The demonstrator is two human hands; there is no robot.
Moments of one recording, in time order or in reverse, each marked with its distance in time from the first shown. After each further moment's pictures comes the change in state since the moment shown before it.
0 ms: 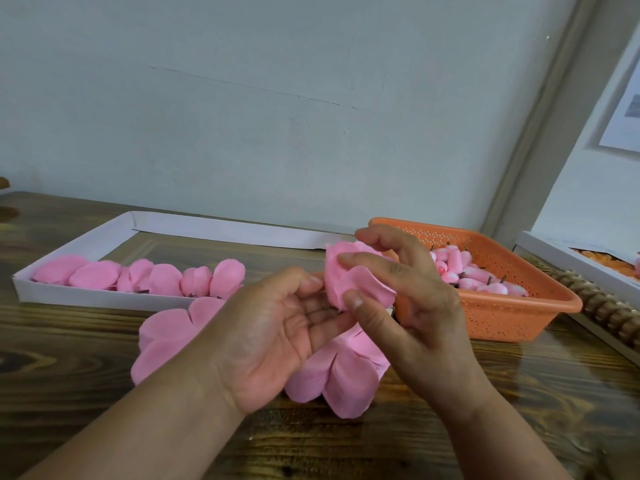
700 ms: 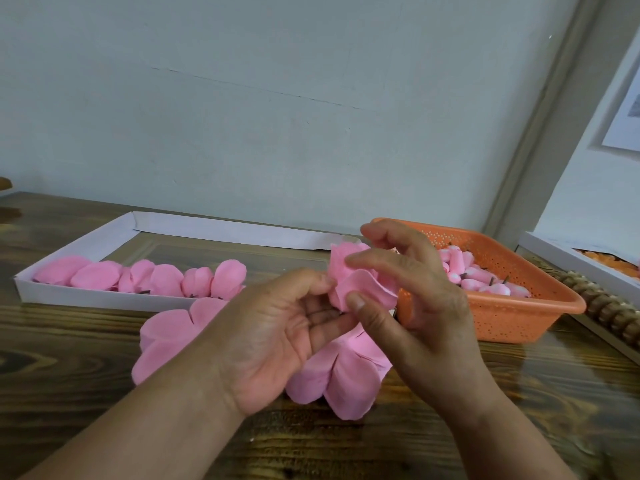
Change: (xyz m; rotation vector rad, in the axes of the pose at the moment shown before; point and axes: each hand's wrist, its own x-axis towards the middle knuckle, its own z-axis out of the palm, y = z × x) left_hand -0.001 0.000 0.000 0.051 0.024 0.048; right_hand 0.001 -0.002 -0.001 -0.038 0.013 -0.031
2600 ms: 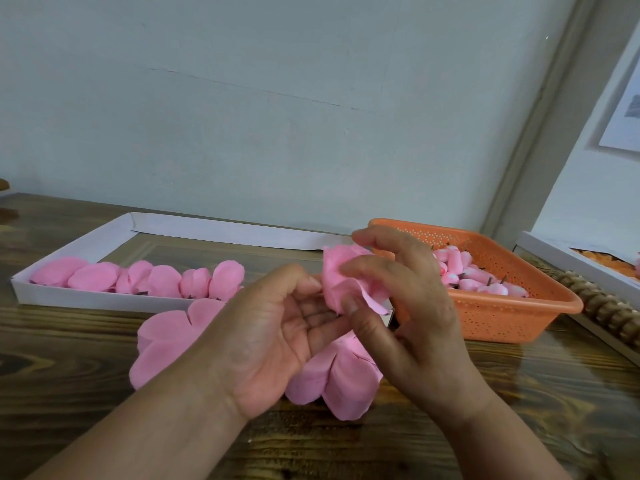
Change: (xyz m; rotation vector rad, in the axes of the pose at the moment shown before) left_hand -0.002 -0.001 0.004 0.007 0.036 0.011; right_hand 0.000 0.003 0.004 -0.215 0.035 -0.098
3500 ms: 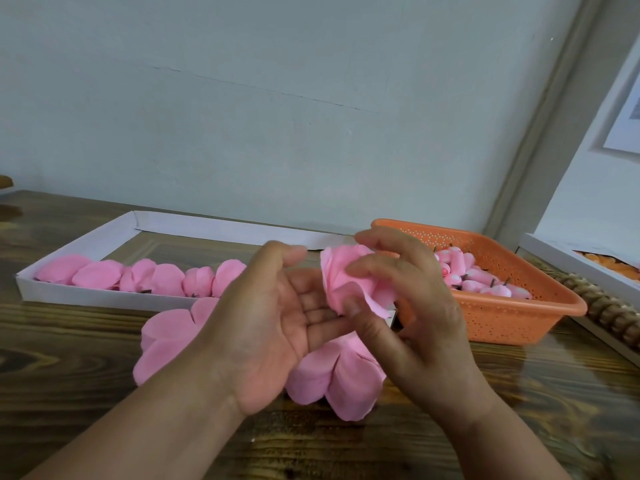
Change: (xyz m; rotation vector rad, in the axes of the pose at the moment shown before) left_hand -0.001 0.004 -0.003 0.078 -0.046 0.009; right_hand -0.002 -0.002 0.002 0.060 0.013 0.014
